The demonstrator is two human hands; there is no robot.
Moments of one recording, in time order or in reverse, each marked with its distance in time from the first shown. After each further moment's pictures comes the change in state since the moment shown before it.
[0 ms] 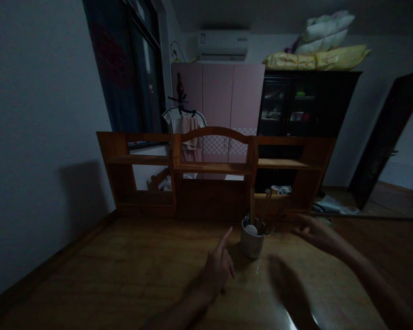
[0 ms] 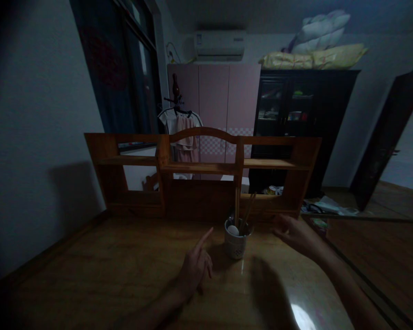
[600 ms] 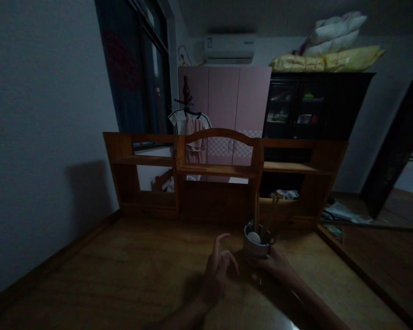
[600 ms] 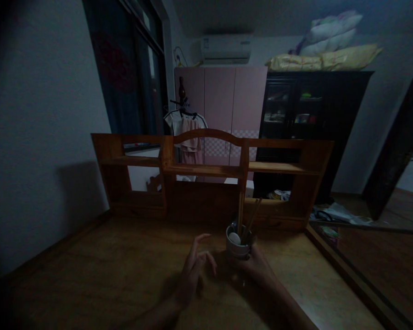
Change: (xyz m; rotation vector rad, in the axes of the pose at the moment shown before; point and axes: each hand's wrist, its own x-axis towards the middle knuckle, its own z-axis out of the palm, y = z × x) left_hand -0.001 0.002 -0.003 -0.217 0.027 0.077; right_hand -0.026 -0.015 0.159 0.607 -0.245 0.072
